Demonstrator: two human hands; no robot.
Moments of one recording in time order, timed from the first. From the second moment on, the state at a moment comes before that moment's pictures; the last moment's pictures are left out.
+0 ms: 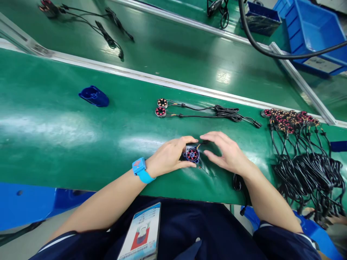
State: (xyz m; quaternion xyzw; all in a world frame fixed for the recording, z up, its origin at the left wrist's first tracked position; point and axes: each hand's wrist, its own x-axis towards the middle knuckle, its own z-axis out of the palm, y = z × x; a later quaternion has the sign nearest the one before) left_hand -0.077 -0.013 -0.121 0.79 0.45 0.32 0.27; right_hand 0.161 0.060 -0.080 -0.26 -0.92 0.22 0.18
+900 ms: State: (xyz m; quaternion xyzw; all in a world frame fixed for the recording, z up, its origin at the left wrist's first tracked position) left_hand -0.067 -0.013 -0.118 0.81 0.51 0.26 0.11; right_hand 0.150 0.040 -0.084 -0.33 -0.87 0.27 0.25
